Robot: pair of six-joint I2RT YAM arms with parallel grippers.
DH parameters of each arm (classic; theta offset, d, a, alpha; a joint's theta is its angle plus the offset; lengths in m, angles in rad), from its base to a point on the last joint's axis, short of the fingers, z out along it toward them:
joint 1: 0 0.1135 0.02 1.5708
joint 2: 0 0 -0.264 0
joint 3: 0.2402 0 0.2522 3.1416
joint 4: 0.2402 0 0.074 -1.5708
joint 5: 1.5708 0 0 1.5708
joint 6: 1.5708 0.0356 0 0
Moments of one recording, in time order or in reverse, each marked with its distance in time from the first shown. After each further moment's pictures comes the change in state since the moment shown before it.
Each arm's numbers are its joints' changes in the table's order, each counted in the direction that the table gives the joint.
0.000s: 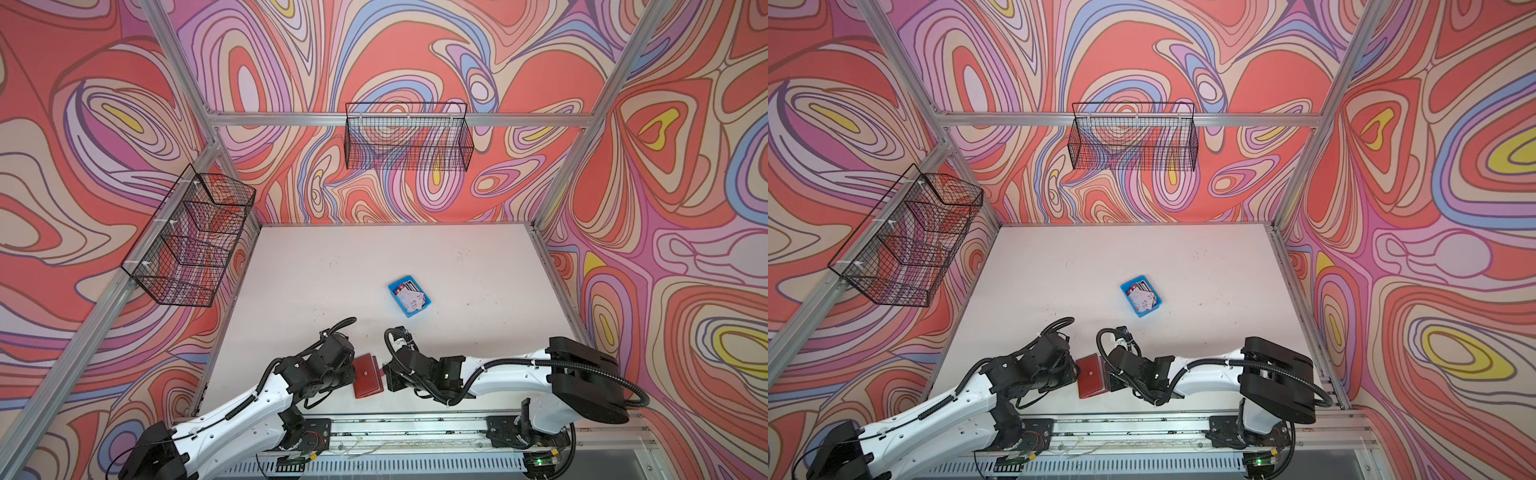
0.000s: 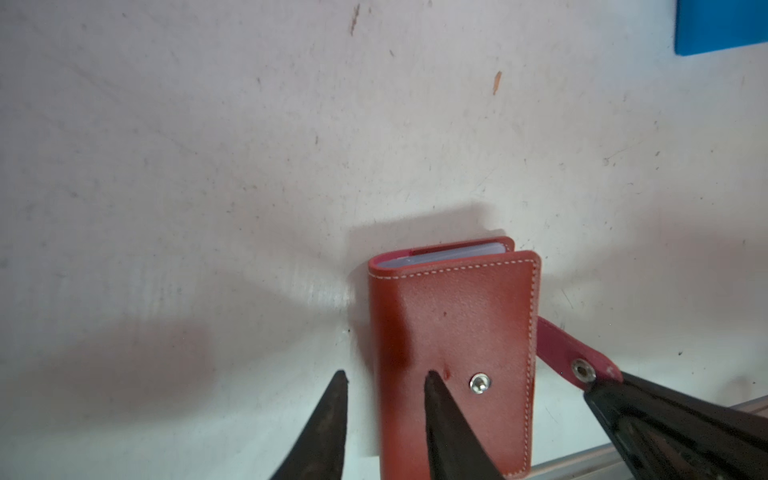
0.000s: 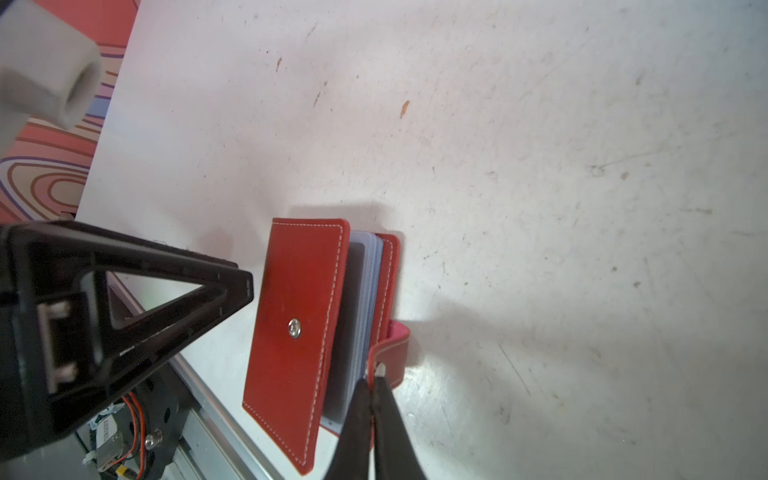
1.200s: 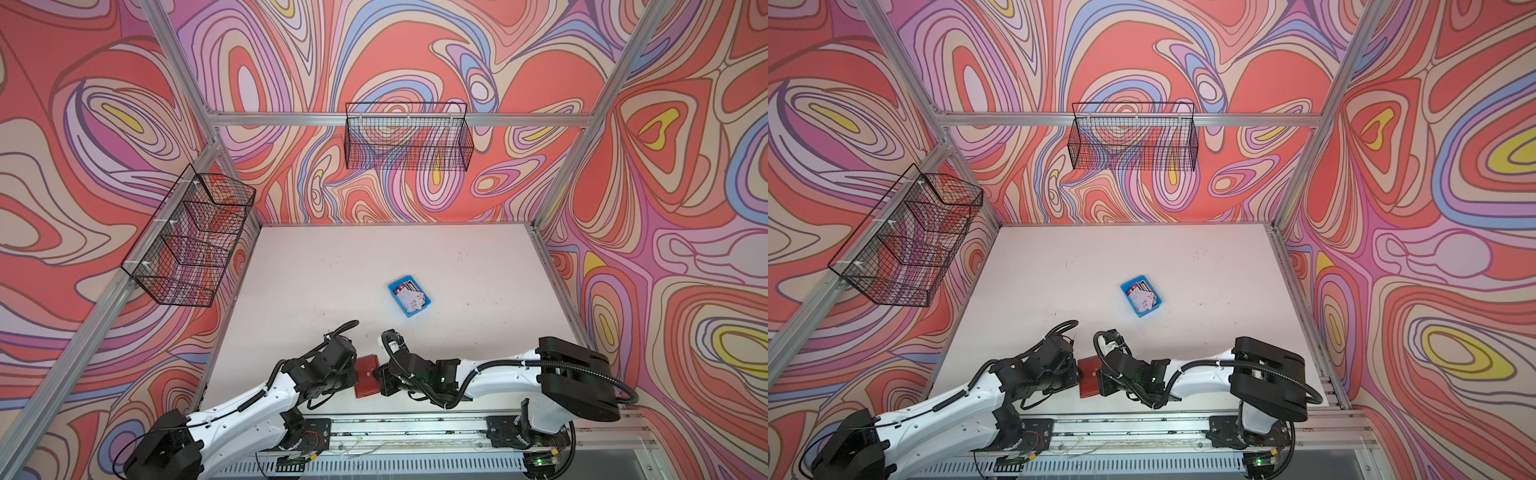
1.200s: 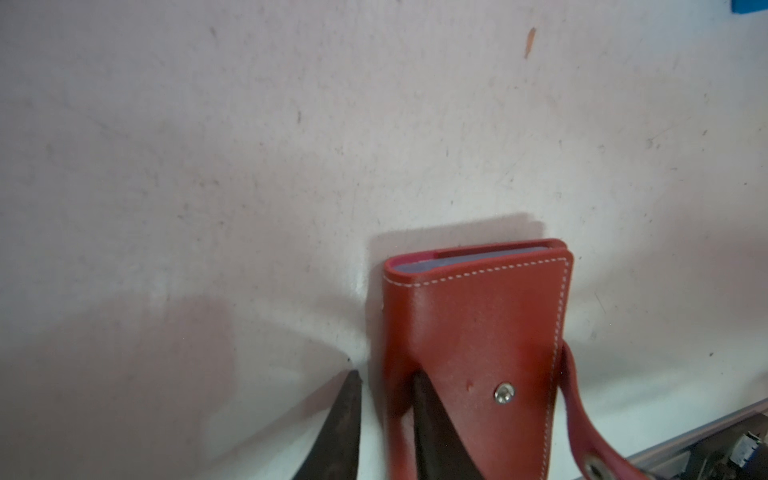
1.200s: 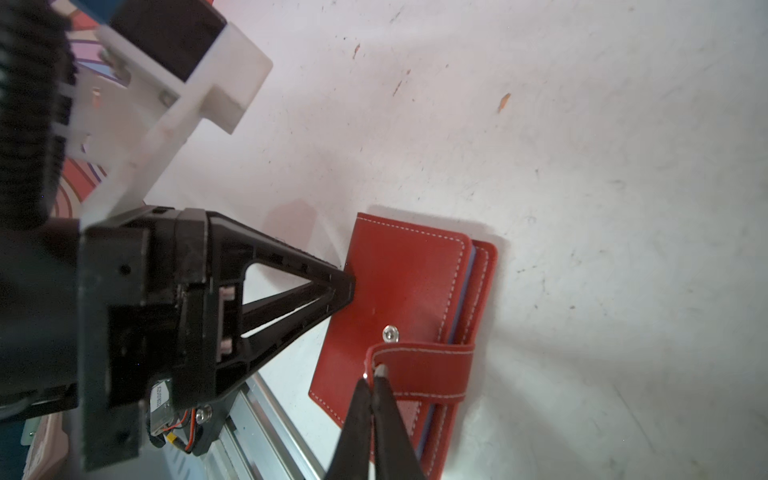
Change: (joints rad) left arm 0.000 -0.071 -0.066 -0.130 0.038 0.015; right arm 0.025 -0.058 0.003 -0.151 -0.077 -0.042
